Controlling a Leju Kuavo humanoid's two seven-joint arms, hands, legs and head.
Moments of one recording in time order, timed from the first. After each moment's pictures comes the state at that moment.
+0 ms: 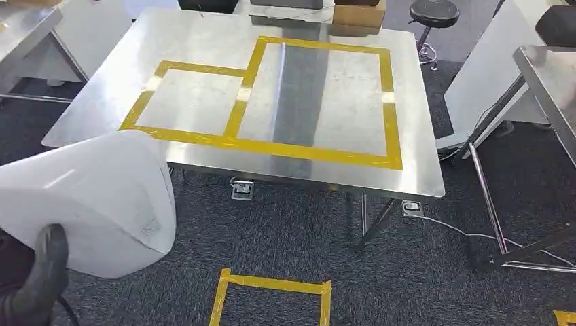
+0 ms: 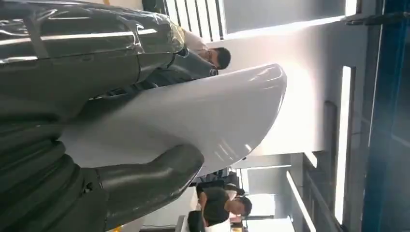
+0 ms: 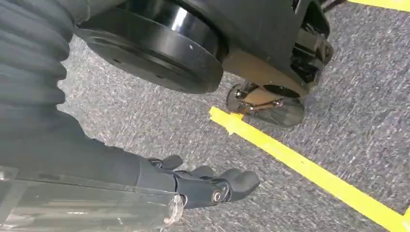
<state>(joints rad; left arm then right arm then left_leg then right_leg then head) -0.06 0.42 -0.57 -2.37 0.02 0.46 -0.03 -0.09 0.04 0.61 -0.21 -0.33 -0.16 0.04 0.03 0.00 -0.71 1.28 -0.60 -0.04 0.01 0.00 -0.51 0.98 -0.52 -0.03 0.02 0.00</state>
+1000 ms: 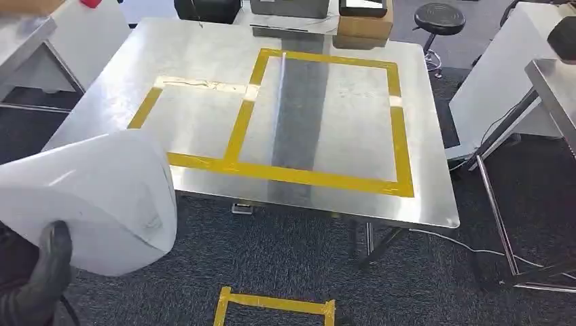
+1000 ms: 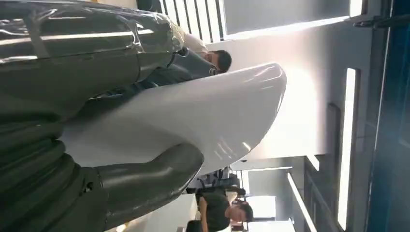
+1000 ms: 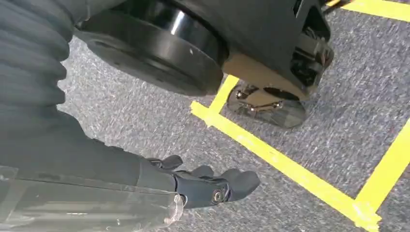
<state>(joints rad) -0.07 0.42 -0.57 -2.36 0.02 0.46 -0.03 -0.09 0.04 0.63 -0.21 -0.33 -0.16 0.04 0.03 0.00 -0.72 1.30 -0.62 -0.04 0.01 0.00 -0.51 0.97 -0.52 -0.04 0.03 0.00</state>
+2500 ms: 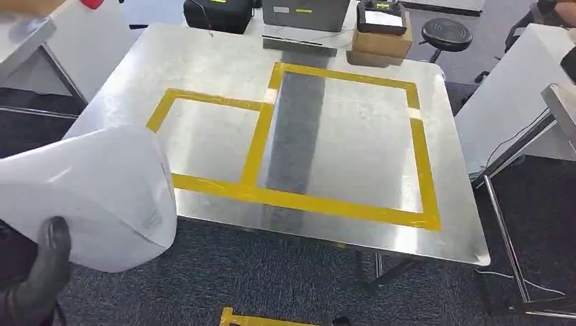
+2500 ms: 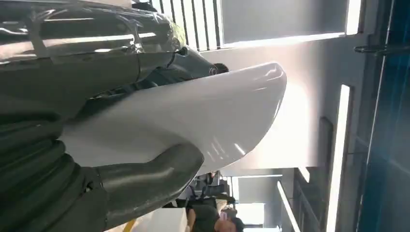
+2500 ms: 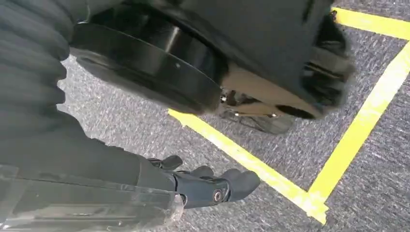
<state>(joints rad) -0.07 0.42 -0.57 -2.37 0.01 0.46 -0.04 -0.09 0.05 0.63 -0.21 -0.34 -0.15 0.04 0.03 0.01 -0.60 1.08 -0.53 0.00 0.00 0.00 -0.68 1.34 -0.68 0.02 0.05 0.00</state>
